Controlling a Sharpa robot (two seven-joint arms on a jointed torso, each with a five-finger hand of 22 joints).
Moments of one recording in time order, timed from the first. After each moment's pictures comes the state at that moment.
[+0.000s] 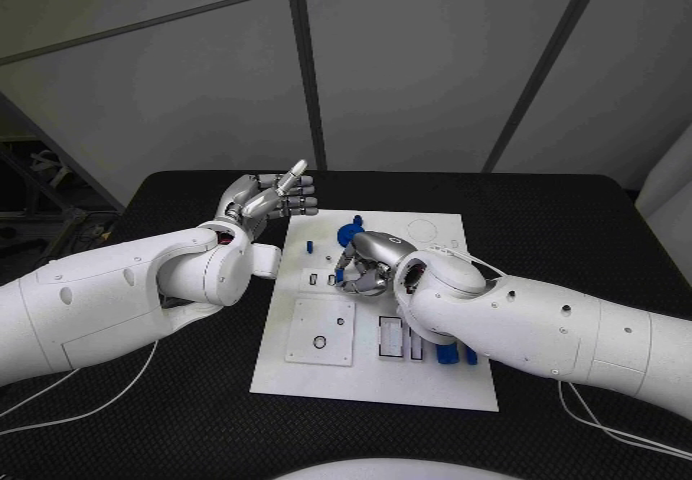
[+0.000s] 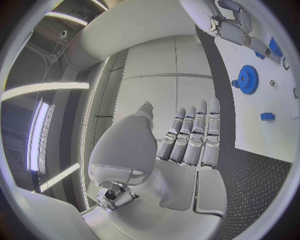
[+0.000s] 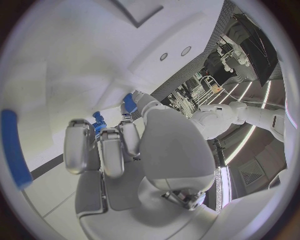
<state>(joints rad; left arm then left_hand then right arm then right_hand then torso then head) 1.12 -0.94 0.05 1.62 -0.02 -0.54 0.38 1.24 -0.02 0.00 0.29 0.19 0.91 0.23 0.09 0.07 0.94 0.19 0.08 0.06 1.01 0.15 0.12 0.17 0.19 0.79 0.26 0.44 0.22 1.12 -0.44 -0.04 1.42 -1.46 -0.30 -0.31 1.40 -0.11 0.26 0.12 0.26 1.06 0.14 0.09 0.08 1.42 0.05 1.33 1.31 1.47 -0.02 1.55 1.31 0.06 1.40 0.08 1.45 1.31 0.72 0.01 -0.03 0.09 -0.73</state>
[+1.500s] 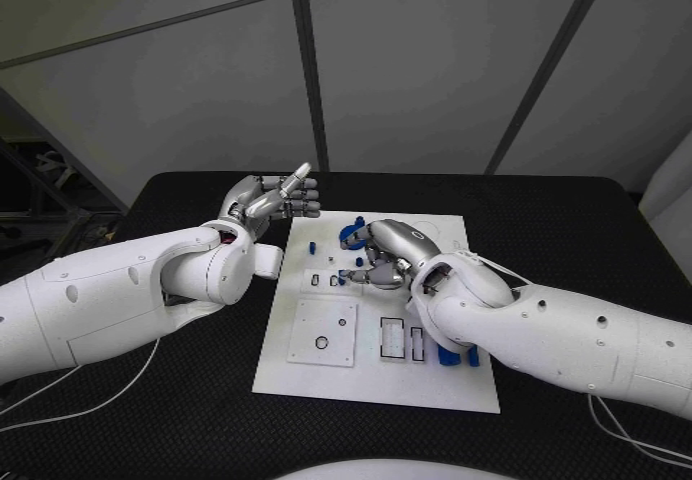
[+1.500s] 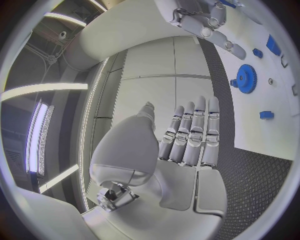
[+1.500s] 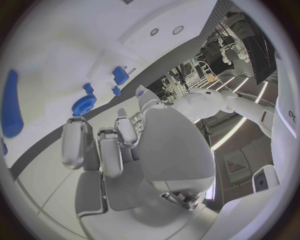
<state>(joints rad) 1.12 -0.95 0.05 1.61 -0.04 -0.52 0.36 1.29 0.01 -0.03 0.28 0.19 0.96 0.20 0.08 0.07 1.08 0.15 0.13 0.08 1.12 0.11 0.15 0.21 0.19 0.82 0.23 0.49 0.24 1.12 -0.54 -0.04 1.52 -1.44 -0.53 -0.19 1.41 -0.15 0.10 0.19 0.28 0.87 0.17 0.10 0.07 1.34 0.09 1.25 1.28 1.47 0.01 1.53 1.31 0.06 1.37 0.13 1.41 1.27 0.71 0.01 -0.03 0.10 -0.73</state>
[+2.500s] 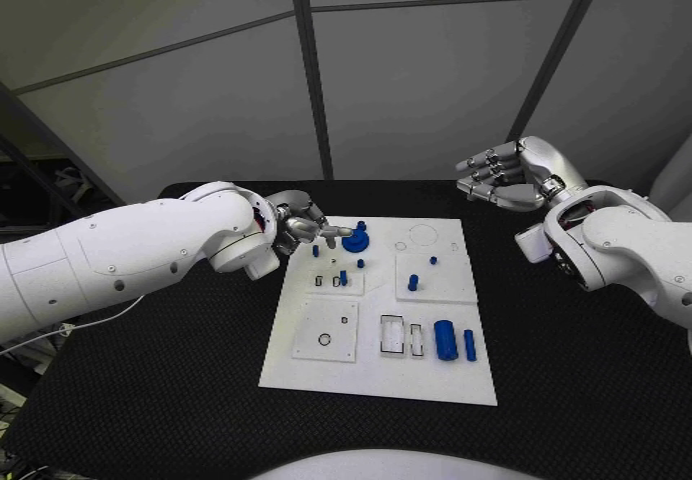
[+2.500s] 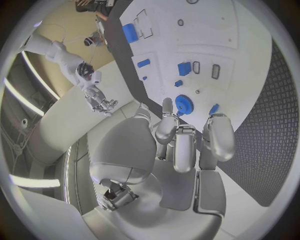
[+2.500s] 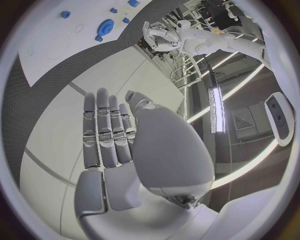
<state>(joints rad) 1.23 -0.86 0.03 1.53 -0.87 -0.08 -0.42 1.19 0.03 -0.15 0.29 0.17 1.01 0.06 0.49 0.44 1.37 -0.01 1.20 1.13 1.46 -0.06 1.50 1.31 0.08 1.33 0.05 1.37 1.19 1.25 -0.84 0.04 1.48 -0.82 -0.47 0.15 1.52 -0.16 0.27 0.23 0.31 1.01 0.18 0.10 0.07 1.21 0.11 0.09 0.26 1.24 0.05 0.26 0.36 0.17 0.89 0.16 0.58 0.39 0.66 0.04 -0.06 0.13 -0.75</state>
